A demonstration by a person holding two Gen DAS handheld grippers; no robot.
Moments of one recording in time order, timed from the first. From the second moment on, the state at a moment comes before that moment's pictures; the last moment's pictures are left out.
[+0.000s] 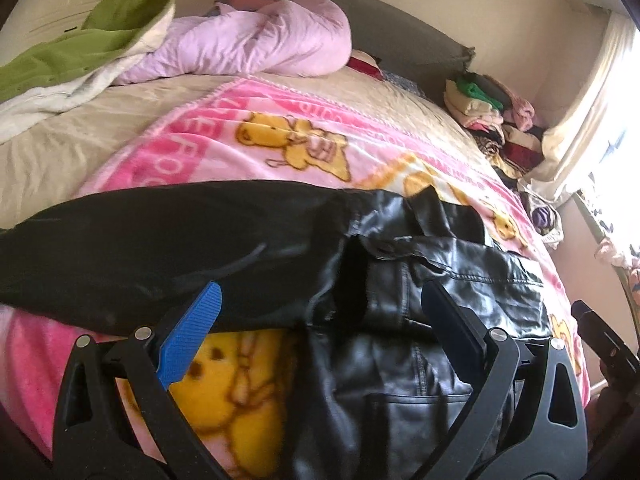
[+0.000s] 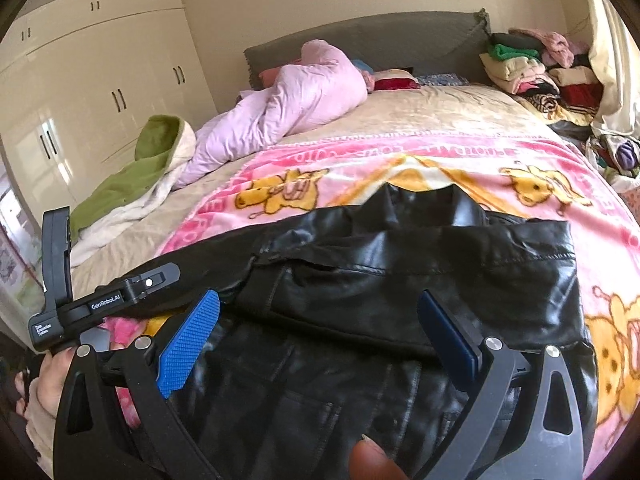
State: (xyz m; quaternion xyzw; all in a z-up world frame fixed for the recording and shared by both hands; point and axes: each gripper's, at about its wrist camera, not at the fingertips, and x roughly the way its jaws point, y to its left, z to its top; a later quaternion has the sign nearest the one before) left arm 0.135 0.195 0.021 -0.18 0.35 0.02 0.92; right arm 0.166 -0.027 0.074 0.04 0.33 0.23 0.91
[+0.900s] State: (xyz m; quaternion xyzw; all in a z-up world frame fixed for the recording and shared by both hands) left arm 0.089 0.305 0.008 -0.25 0.33 0.14 0.90; right arm 0.185 0.083 0.067 0.02 0.34 0.28 0.90
